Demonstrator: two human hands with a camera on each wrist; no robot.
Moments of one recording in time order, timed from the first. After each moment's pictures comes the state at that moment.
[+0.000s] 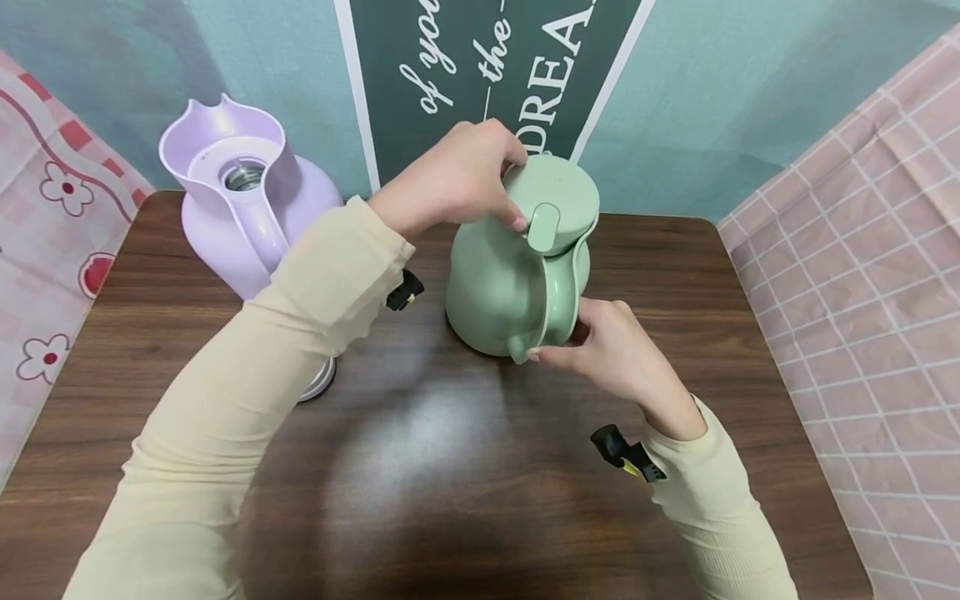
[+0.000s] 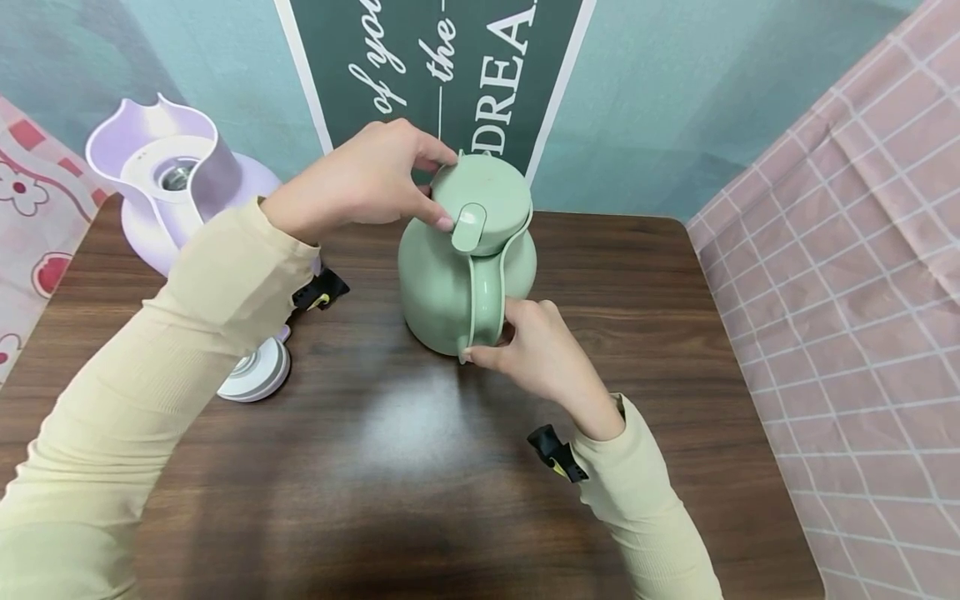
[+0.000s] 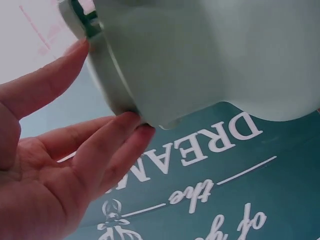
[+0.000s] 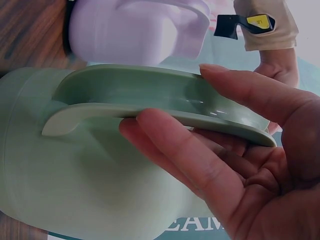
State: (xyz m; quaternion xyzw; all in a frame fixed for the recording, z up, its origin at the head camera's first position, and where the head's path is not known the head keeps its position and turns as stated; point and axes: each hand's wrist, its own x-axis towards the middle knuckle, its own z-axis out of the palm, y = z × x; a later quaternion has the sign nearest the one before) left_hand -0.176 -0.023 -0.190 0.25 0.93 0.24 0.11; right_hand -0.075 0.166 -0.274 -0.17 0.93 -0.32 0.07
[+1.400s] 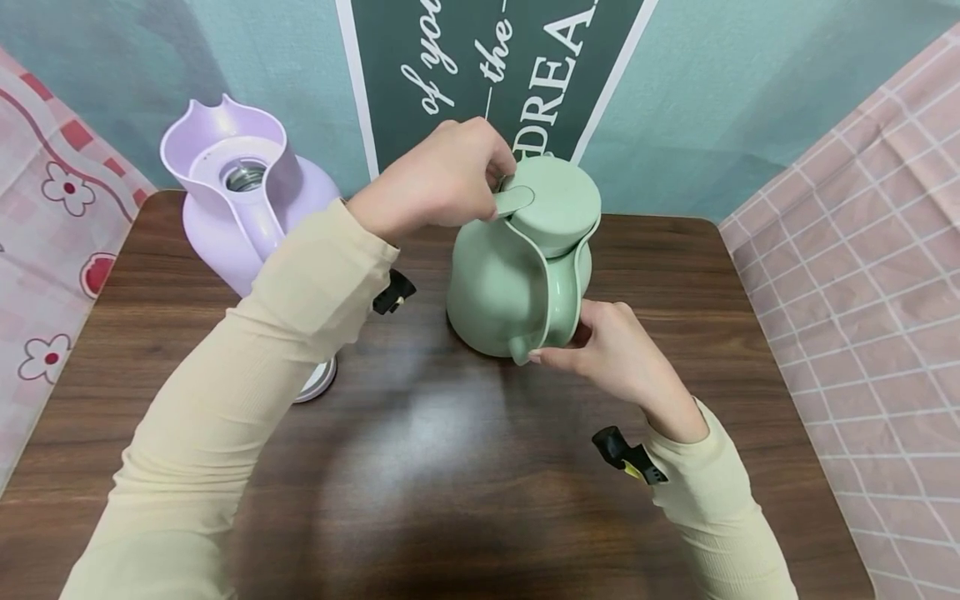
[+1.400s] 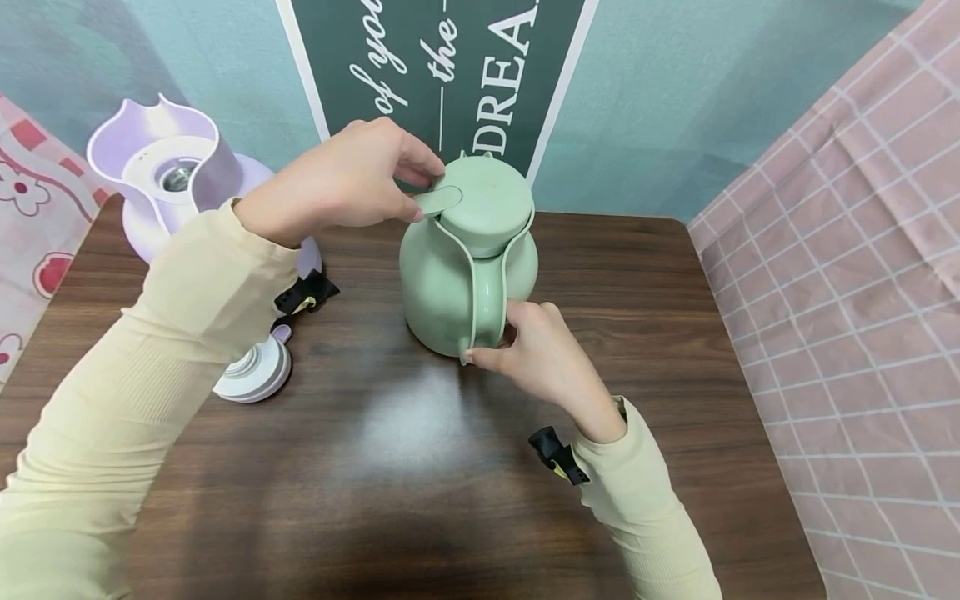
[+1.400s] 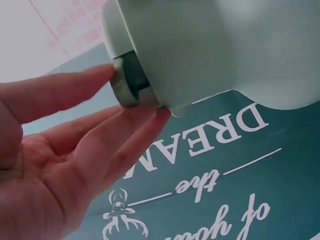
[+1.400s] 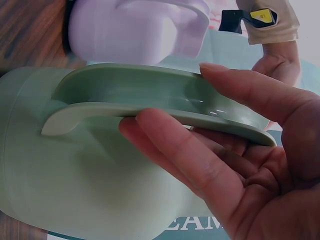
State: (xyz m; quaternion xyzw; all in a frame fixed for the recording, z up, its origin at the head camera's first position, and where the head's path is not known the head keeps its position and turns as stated) left_hand -0.171 -0.035 -0.182 0.24 0.93 0.24 0.12; right_hand -0.076 0.167 -0.276 -0.16 0.93 -0.32 0.07
